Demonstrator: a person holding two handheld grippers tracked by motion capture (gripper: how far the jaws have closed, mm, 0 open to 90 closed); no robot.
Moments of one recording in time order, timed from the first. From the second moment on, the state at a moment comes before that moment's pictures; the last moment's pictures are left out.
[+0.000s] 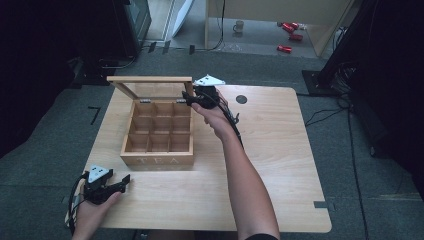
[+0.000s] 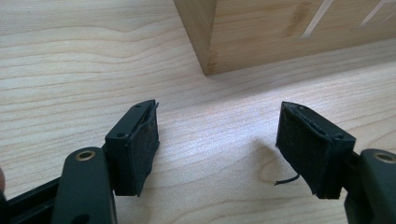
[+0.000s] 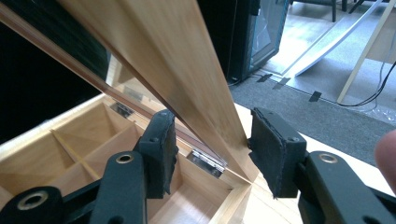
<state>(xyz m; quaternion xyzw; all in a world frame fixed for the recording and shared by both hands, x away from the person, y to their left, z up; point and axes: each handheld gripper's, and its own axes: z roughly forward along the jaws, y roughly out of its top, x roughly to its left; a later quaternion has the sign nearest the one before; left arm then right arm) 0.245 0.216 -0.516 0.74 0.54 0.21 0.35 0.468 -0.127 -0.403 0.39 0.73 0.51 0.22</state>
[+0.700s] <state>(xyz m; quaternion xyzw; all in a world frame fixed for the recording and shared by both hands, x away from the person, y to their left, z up) 0.245 0.216 -0.516 0.74 0.54 0.21 0.35 0.509 -0.118 -0.407 0.46 0.69 0.50 0.25</state>
